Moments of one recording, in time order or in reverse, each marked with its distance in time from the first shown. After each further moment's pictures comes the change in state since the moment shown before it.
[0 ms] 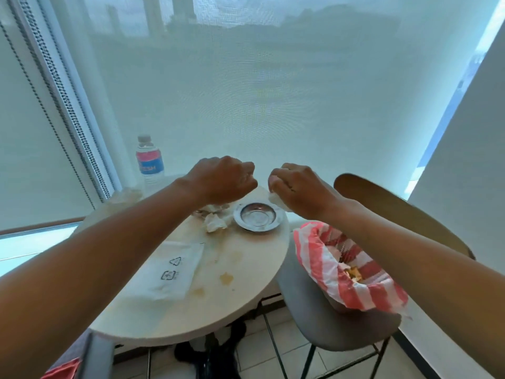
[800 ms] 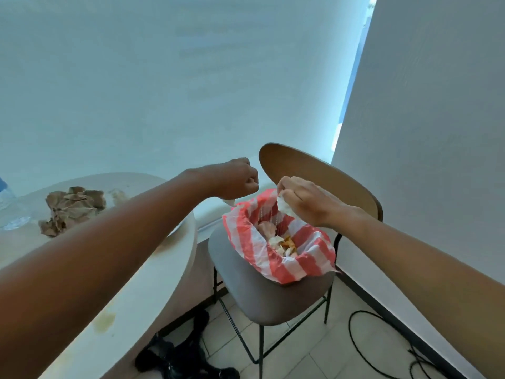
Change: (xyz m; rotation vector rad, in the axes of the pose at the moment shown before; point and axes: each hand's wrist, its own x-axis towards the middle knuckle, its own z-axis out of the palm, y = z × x) left_hand 0.145 0.168 0.086 -0.270 -0.450 0.291; right_hand -0.128 0.178 -0.045 0.007 -0.186 0.519
